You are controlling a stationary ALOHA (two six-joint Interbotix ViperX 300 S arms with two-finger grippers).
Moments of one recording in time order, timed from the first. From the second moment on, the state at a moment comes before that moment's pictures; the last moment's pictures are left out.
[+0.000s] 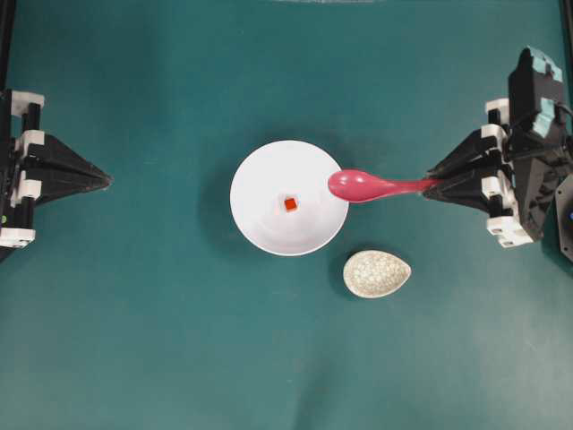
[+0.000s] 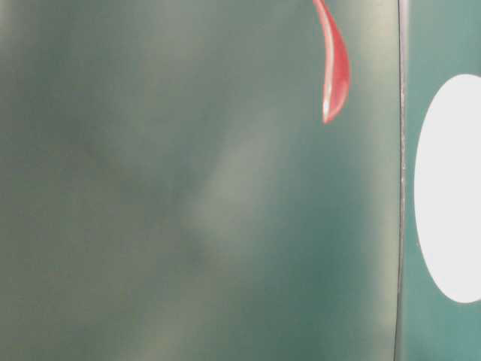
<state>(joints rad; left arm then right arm) 0.04 -0.96 1.15 0.01 0.21 -0.02 -0.11 -0.68 0.98 0.43 0.24 -0.15</state>
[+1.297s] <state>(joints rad) 0.04 -0.96 1.15 0.01 0.24 -0.02 -0.19 -0.13 0.39 0.30 0.91 -0.14</state>
